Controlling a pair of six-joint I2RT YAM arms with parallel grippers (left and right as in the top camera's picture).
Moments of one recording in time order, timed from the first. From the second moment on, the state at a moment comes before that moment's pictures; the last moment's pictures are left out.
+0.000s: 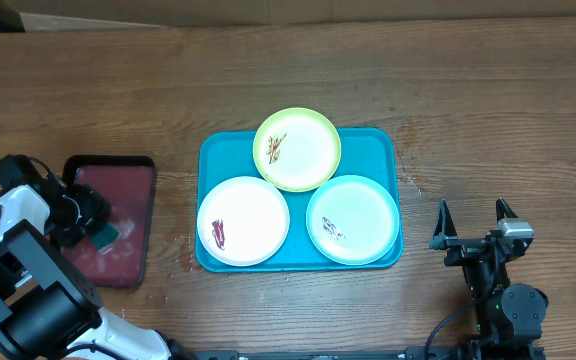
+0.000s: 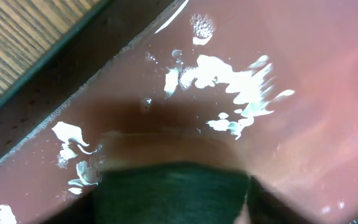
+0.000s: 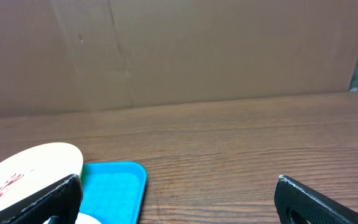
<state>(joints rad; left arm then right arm) 0.67 1.85 1.11 -0.66 0.14 -0.21 -0.01 0.01 0.02 -0.03 -0.06 0.10</state>
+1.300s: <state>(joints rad) 0.67 1.85 1.12 -0.72 0.13 -0.21 -0.01 0.01 0.02 -0.04 -0.06 0.10</state>
